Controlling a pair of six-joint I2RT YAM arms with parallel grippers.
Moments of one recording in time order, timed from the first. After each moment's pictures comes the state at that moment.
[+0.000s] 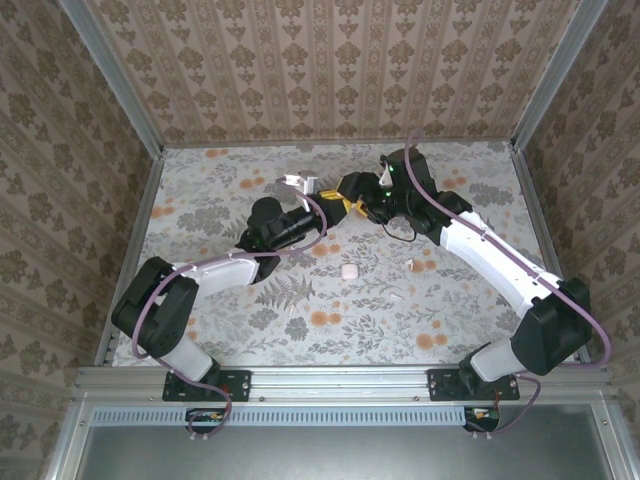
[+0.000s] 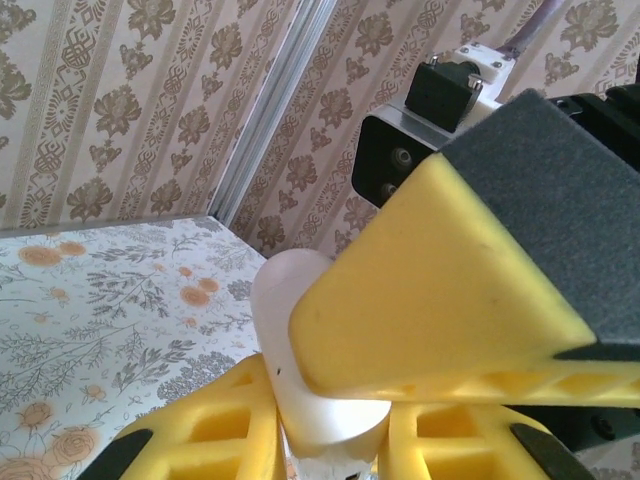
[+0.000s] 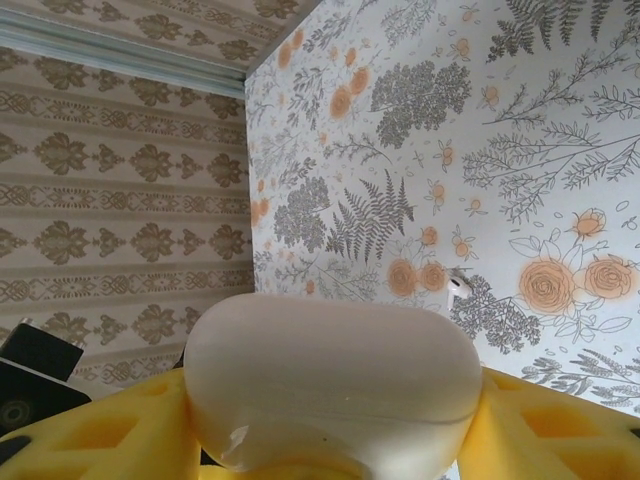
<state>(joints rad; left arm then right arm) -0.67 1.58 0.81 0.89 0.47 -0.55 0.49 1.45 1.29 -0.38 -0.30 1.04</state>
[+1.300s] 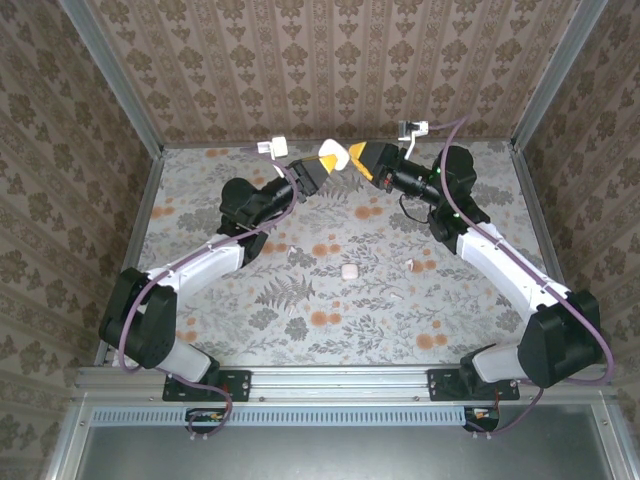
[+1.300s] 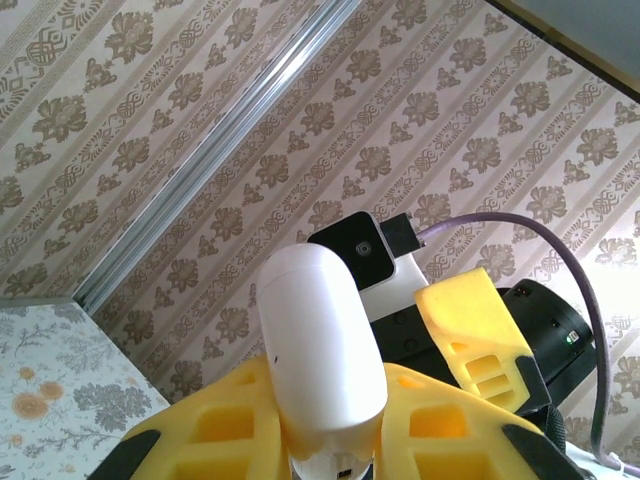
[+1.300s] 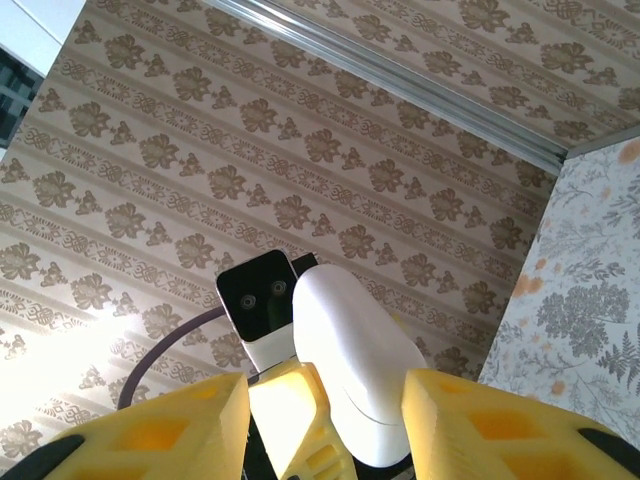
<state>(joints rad) -0.59 1.49 0.95 0.96 0.56 -0.99 0.35 1.37 1.10 0.45 -0.66 1.21</state>
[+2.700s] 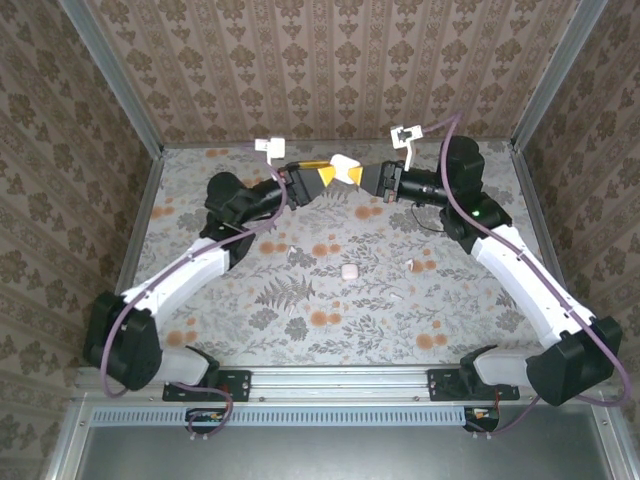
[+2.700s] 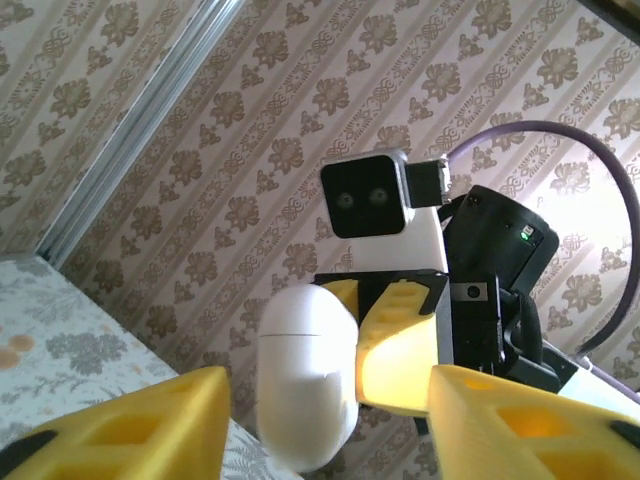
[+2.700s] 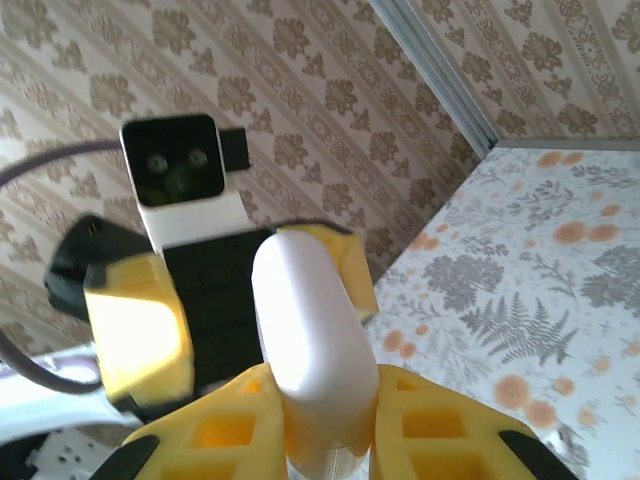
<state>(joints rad) -0.55 1.34 0.98 0.70 0.75 -0.89 0.35 1.27 1.25 -0.10 -0.75 0.57</state>
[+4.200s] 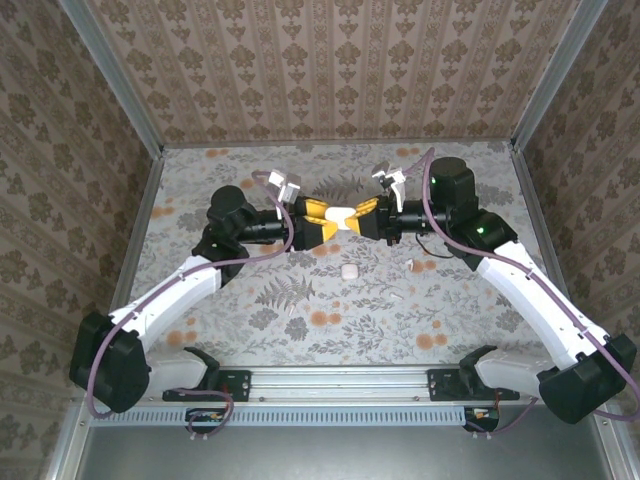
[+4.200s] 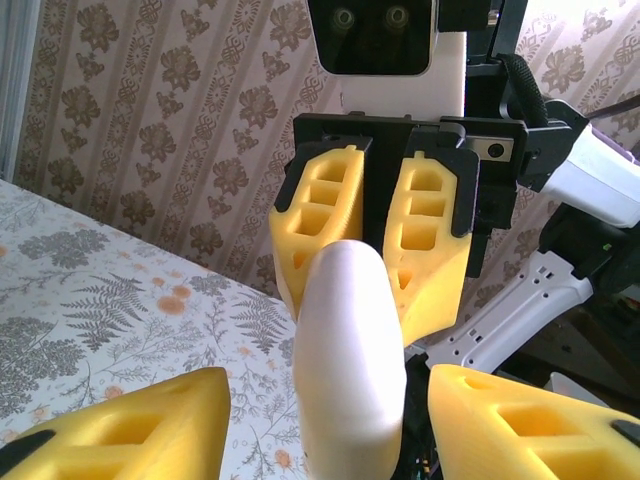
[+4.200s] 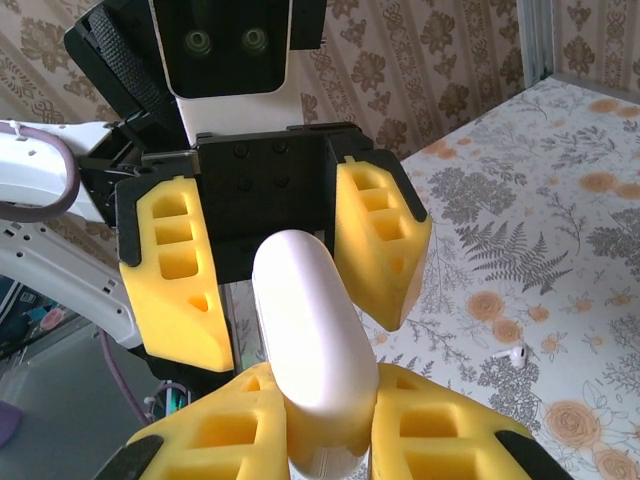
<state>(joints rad) -0.59 1.24 0.85 0.50 1.01 -0.53 0.44 1.18 1.18 -0.37 -0.82 0.10</state>
